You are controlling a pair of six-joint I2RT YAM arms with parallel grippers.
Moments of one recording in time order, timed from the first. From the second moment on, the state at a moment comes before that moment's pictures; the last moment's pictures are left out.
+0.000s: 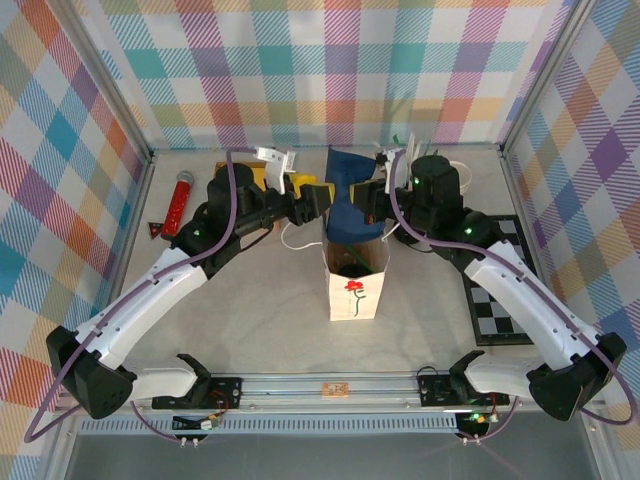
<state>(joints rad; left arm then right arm) -0.65 1.24 1.24 -0.15 0.29 -0.38 0.60 1.21 1.31 -0.42 -0.22 0.31</state>
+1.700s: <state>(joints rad) -0.65 1.21 1.17 -0.18 0.30 -0.40 0.66 1.25 1.20 -0.33 -0.01 0.28</state>
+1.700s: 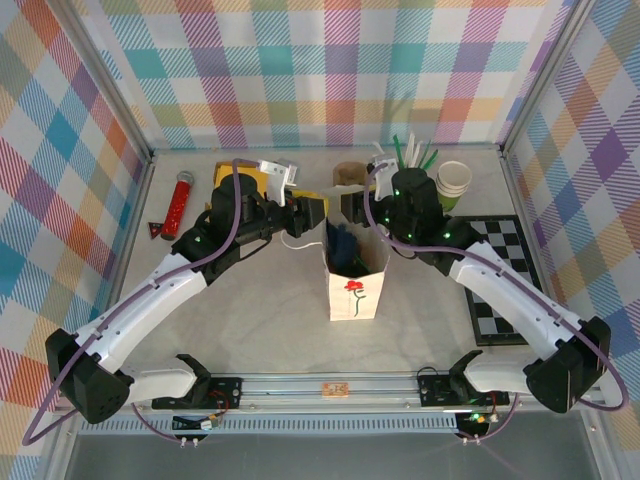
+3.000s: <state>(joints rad) -0.65 1.22 1.31 -0.48 0.23 -0.28 0.76 1.51 1.92 -1.28 -0.04 0.30</state>
